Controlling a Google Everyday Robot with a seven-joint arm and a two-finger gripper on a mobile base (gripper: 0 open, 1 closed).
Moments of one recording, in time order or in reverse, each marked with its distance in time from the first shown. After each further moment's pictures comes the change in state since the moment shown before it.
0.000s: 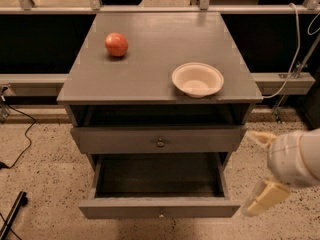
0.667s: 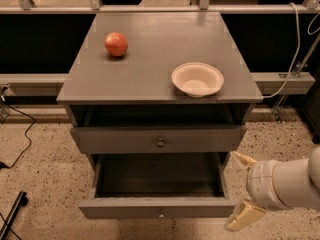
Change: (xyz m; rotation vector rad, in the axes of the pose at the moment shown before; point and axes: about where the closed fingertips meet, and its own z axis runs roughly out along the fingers) arm 0.019 0.031 0.073 0.032 -0.026 -0.024
